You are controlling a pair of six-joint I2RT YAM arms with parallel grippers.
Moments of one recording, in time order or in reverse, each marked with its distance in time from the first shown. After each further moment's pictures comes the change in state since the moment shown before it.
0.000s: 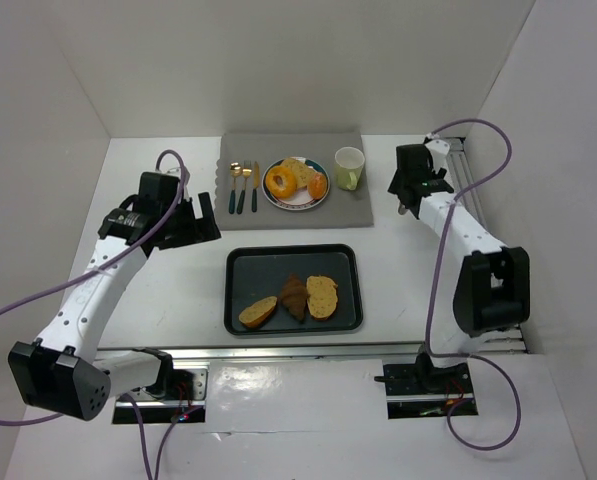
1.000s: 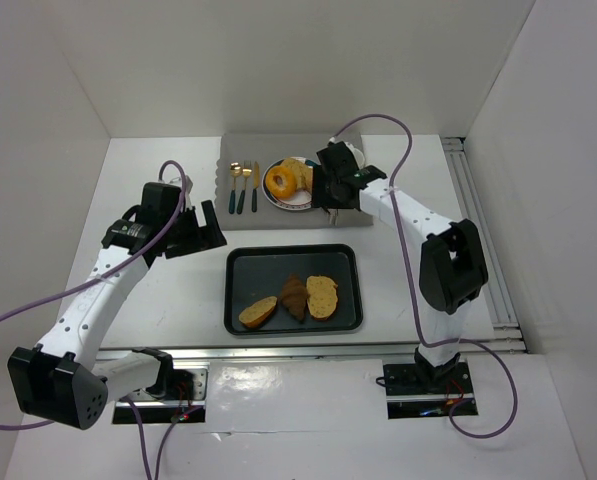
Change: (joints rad) left arm -0.009 -0.045 -0.105 0.070 0.061 -0.052; right arm 0.351 0.270 0.298 -0.202 -0.314 0.010
